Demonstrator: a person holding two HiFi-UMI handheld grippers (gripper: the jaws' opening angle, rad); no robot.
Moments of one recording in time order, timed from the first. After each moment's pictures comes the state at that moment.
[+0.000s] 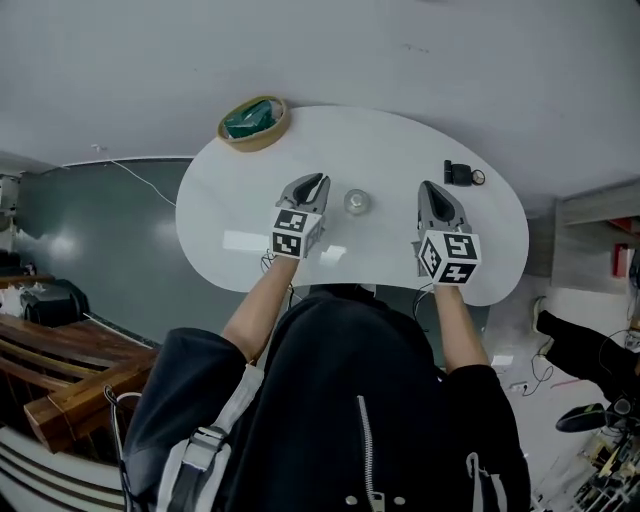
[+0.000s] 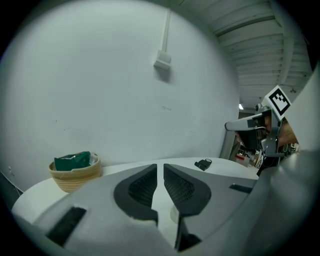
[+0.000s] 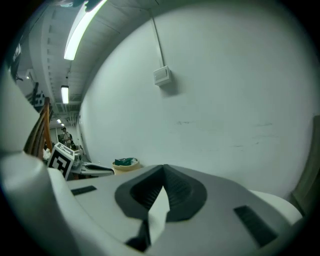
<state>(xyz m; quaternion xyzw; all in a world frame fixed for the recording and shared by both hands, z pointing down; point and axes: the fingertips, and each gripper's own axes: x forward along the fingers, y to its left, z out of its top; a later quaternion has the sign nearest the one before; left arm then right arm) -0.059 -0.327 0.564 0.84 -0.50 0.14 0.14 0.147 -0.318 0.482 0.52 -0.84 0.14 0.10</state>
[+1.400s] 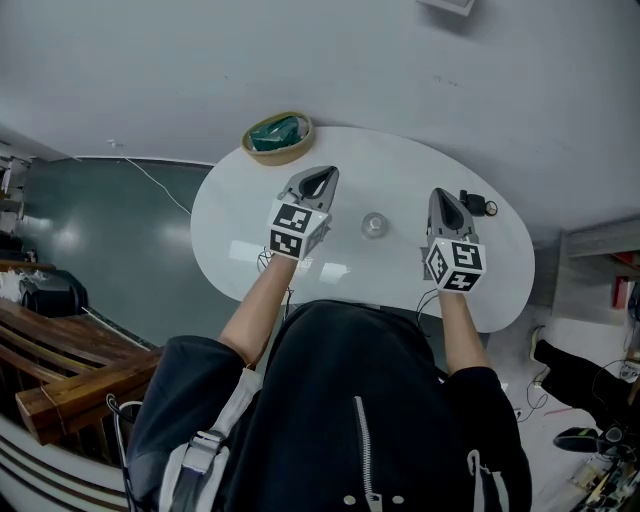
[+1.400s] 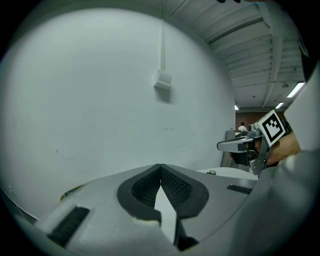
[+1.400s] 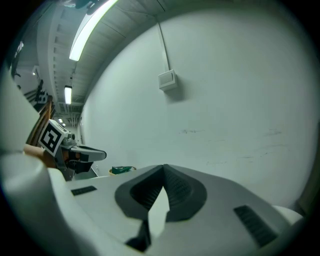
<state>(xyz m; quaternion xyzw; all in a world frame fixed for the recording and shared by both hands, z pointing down) -0.095 -0.361 0.472 0.85 -0.50 0.12 0.08 0.113 -0.358 0.461 0.52 -0.85 0.10 0.08</state>
